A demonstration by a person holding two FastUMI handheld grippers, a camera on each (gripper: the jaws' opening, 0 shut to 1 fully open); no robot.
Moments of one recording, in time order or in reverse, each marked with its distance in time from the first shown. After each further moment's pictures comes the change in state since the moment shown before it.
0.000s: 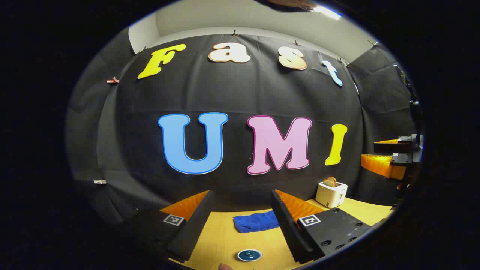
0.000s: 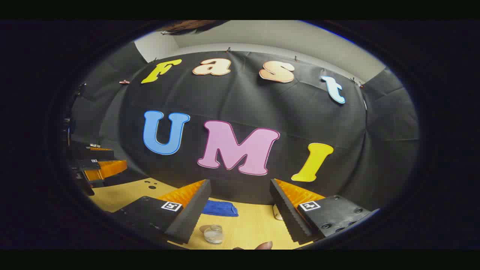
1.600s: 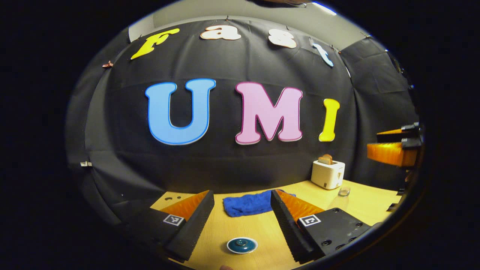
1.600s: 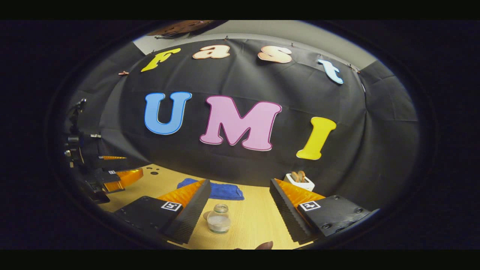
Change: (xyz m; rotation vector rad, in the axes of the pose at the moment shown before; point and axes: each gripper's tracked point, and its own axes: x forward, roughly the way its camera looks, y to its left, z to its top) left arm 0.026 -0.027 -0.150 0.005 0.119 -0.067; right arm -0.020 0.012 -0.104 0.036 0.150 -0.002
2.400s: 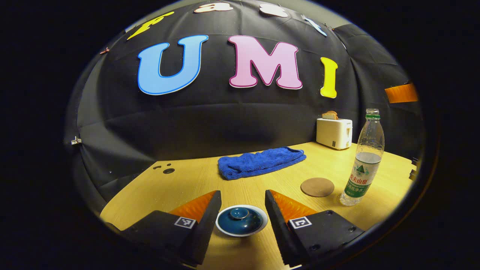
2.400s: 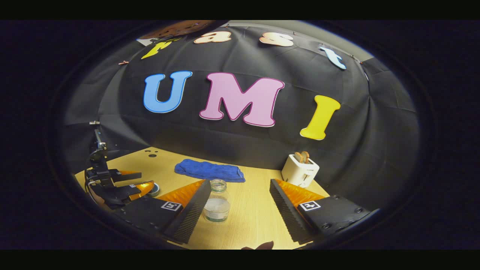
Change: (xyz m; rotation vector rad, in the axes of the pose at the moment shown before) left arm 0.042 -0.003 -0.156 0.039 0.185 -0.020; right arm 0.010 0.001 -0.079 -0.009 0.155 0.016
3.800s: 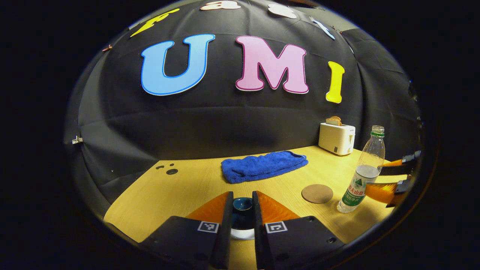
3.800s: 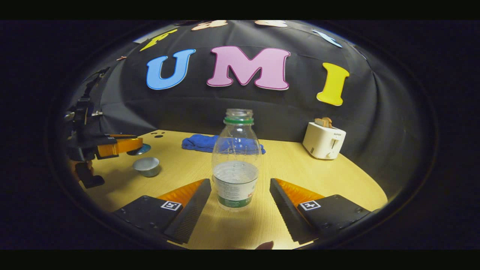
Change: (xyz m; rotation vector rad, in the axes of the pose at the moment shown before) left arm -0.005 0.013 0.034 -0.033 0.009 0.002; right arm 0.047 0.045 -0.138 0.086 0.128 0.068
